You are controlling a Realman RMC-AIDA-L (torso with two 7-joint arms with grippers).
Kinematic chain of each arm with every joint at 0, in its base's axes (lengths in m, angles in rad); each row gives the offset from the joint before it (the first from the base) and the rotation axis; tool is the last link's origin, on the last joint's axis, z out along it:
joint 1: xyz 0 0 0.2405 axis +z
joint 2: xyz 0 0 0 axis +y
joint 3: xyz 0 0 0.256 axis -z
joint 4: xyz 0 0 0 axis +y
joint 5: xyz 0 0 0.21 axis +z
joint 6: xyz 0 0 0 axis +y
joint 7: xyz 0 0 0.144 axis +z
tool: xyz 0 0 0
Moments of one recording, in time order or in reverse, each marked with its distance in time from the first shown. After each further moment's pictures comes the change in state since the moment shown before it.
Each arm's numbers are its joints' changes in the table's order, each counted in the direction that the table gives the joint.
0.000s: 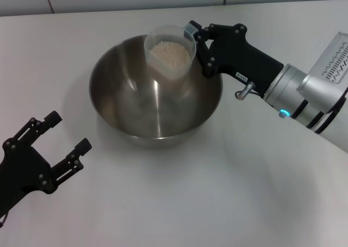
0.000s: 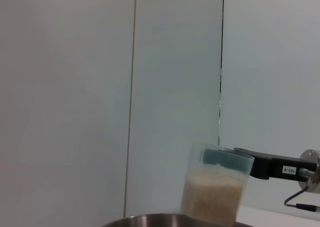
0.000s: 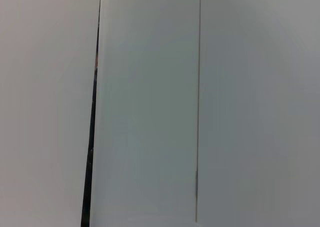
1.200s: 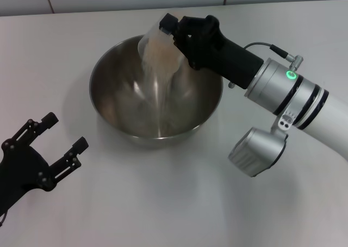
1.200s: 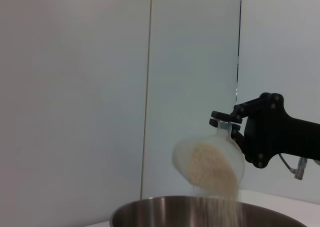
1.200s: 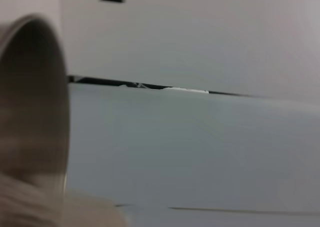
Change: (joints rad) left arm 0.002 -0.002 0.009 -0.005 -0.008 -0.054 0.003; right arm 0.049 0.008 -0.013 0.050 -0.026 -0.024 -1.640
